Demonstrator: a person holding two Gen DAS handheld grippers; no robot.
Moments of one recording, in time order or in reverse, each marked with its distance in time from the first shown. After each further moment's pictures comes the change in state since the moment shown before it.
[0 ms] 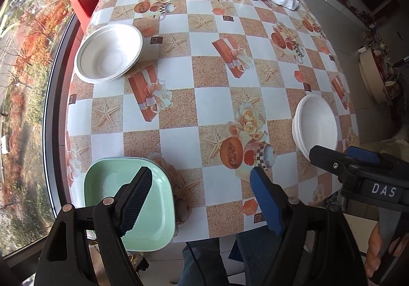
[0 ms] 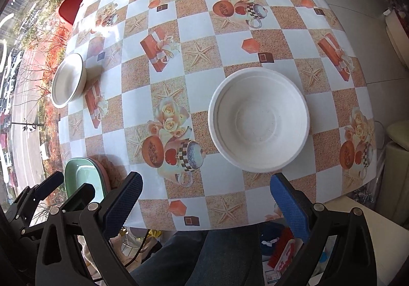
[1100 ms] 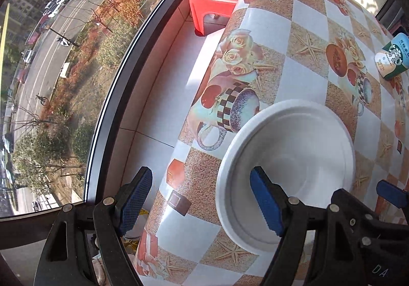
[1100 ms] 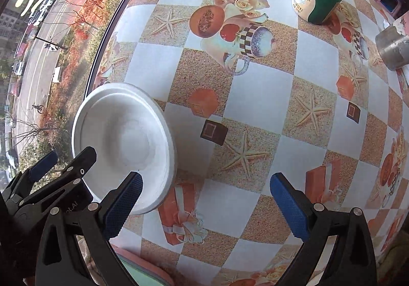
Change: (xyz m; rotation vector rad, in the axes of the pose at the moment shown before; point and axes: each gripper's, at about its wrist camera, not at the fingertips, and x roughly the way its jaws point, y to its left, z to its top) left arm 0.099 0.201 0.151 -0.424 0.050 0.353; right arm 0.128 0.245 0.192 -0.445 0.116 0.043
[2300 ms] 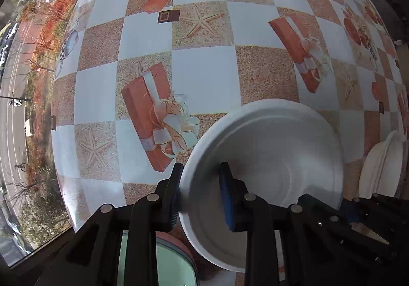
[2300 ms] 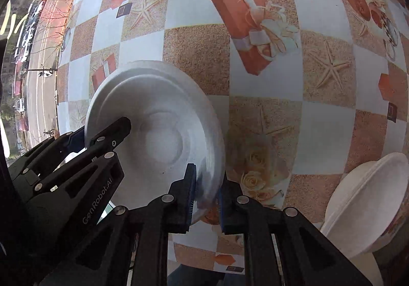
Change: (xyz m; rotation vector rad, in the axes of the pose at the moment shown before) left arm -0.032 -0.127 -0.146 0.441 0.087 -0.164; right arm 0.007 -0.088 -0.162 0.273 0.120 0.109
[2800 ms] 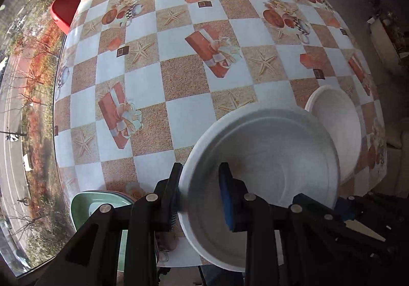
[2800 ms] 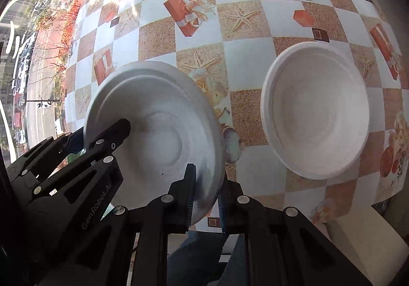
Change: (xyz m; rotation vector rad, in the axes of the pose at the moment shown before) left arm -0.063 -0.076 -0.045 0.134 -0.133 -0.017; right arm -0.053 -0.050 -0.096 0.117 -0.138 0.009
